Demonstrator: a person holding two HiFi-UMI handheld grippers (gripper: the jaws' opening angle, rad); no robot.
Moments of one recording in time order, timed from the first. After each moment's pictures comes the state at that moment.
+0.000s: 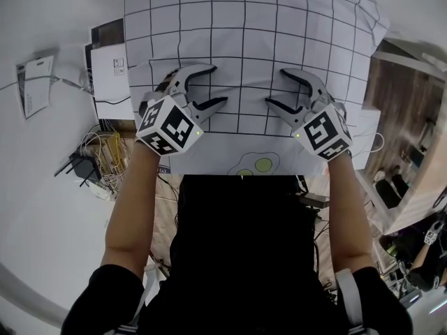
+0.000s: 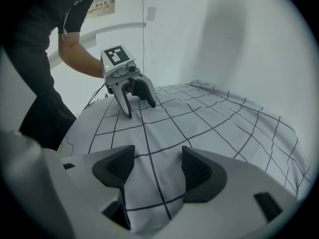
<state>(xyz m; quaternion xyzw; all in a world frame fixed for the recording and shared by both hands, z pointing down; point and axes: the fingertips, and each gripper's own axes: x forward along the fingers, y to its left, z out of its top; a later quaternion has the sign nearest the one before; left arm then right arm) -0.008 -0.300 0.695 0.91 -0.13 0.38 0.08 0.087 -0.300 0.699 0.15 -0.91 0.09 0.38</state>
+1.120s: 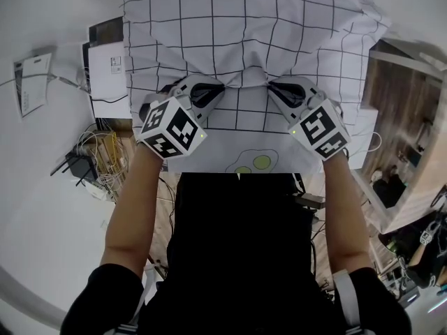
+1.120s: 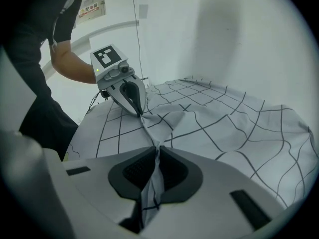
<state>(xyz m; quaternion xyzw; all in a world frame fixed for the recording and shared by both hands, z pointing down) -0.002 -0.278 0.702 0.90 -0.12 0.40 0.09 0.080 -0.286 0.706 0.14 -0.90 0.14 0.39</state>
